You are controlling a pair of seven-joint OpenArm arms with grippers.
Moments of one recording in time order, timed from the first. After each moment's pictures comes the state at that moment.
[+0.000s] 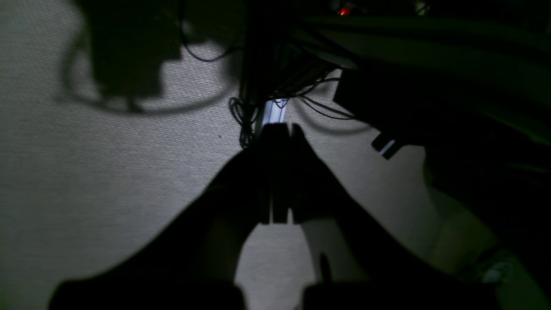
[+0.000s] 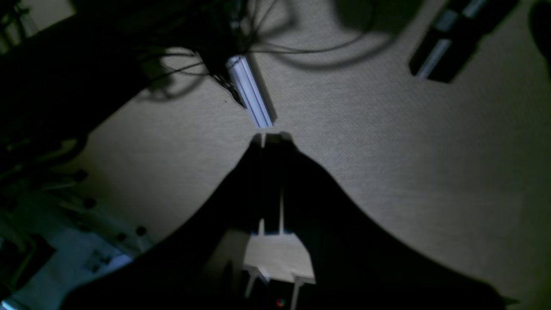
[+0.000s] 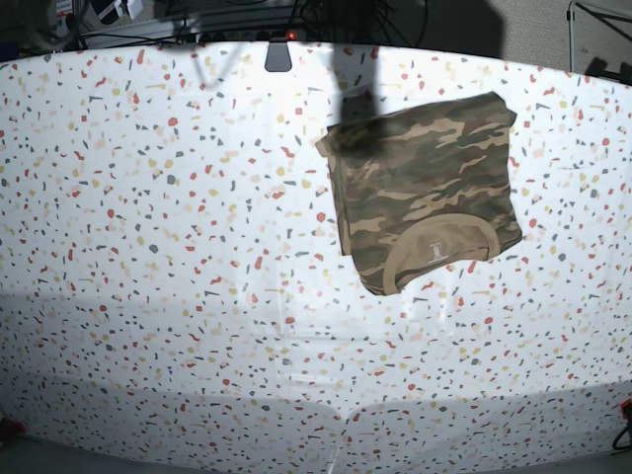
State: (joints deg) left arm 25.8 -6.8 -11.4 30.4 -9.9 -29.4 -2.2; right arm -24.2 17.4 26.4 38.3 11.0 33.9 -31.0
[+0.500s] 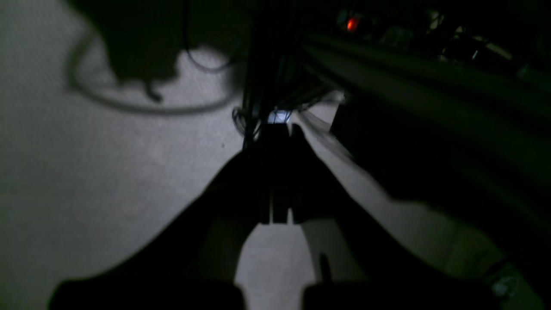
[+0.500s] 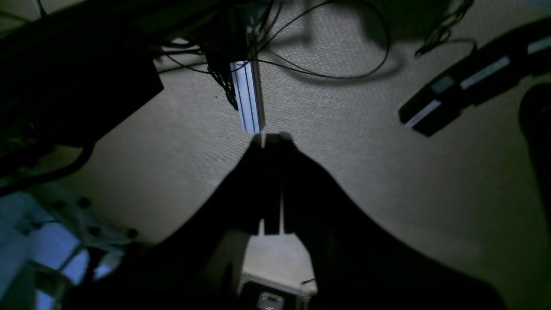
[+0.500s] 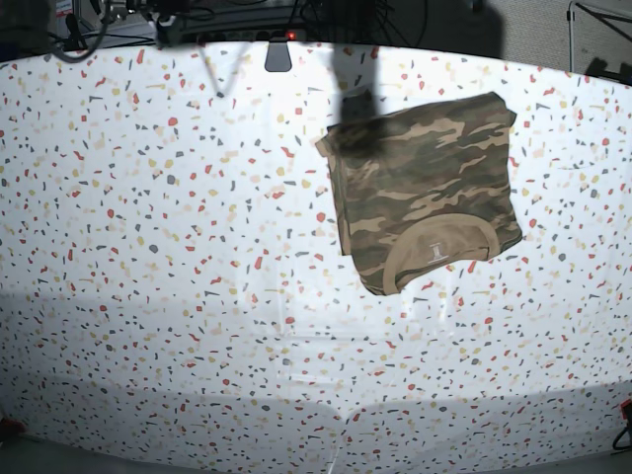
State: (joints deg) left arm 17.5 -4.9 -11.4 24.3 -7.5 -23.3 -1.9; right arm -14.4 18.3 2.5 30.8 11.4 28.7 -23.4
